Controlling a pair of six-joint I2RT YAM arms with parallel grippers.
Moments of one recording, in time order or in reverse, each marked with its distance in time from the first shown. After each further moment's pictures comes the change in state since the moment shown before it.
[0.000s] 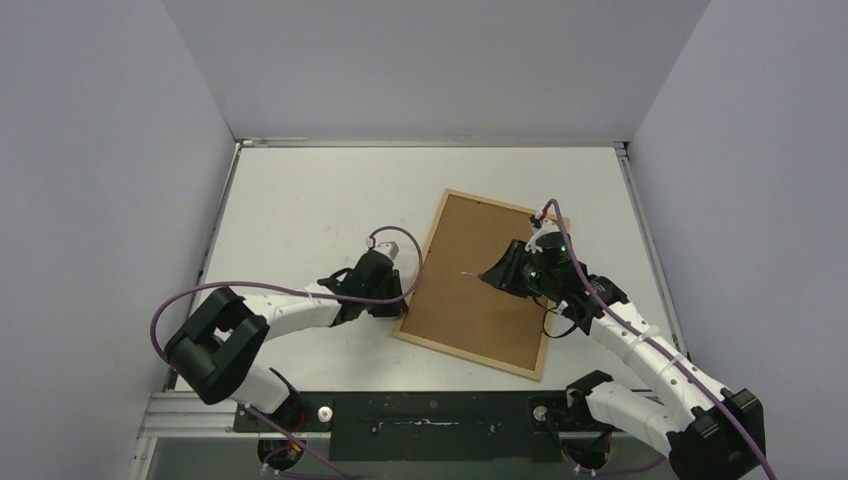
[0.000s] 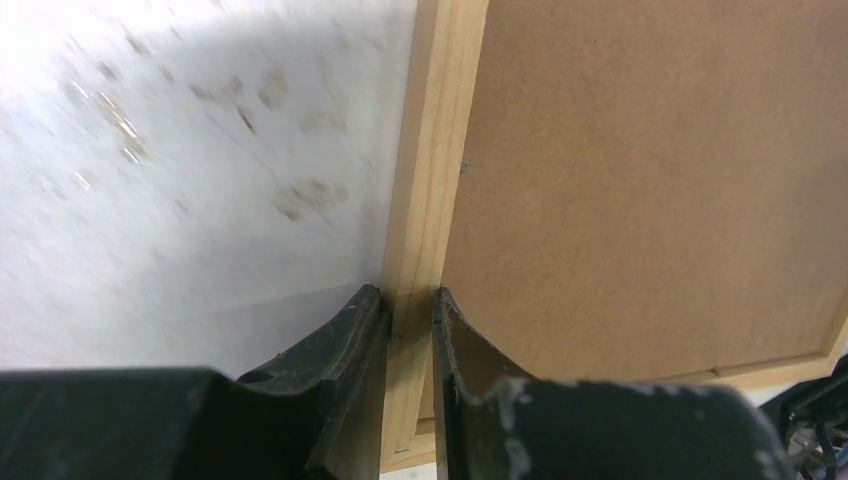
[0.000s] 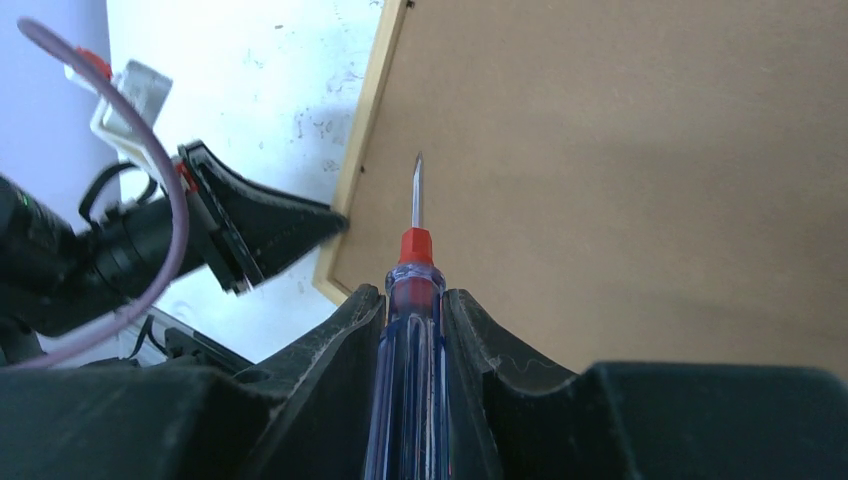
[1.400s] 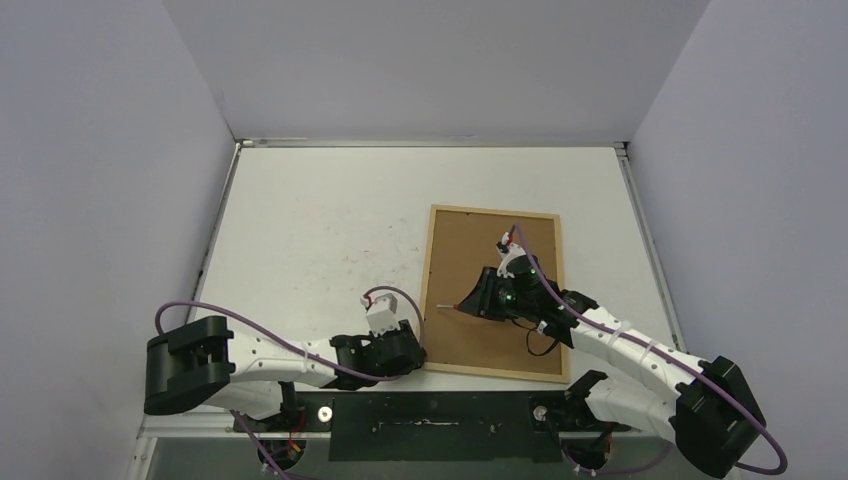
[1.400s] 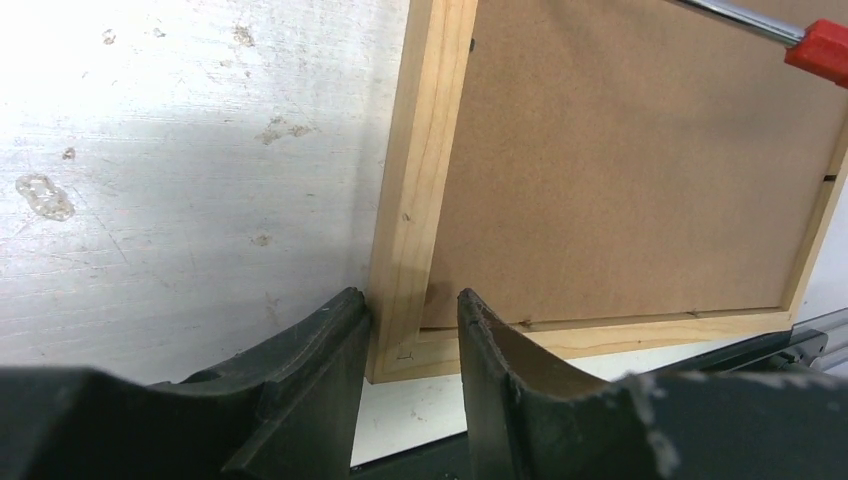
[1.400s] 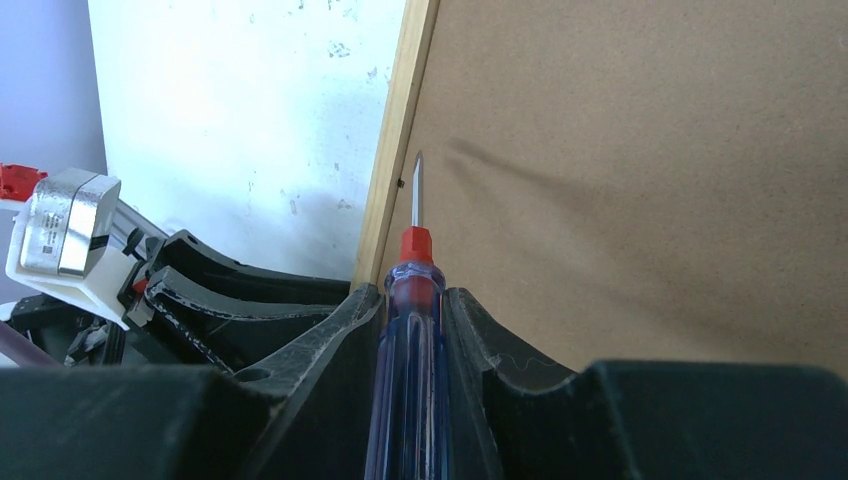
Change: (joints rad) left arm -0.642 -0.201 -0.196 -0.068 -0.550 -0.755; right arm 0.185 0.086 -0.177 0.235 -0.054 0.068
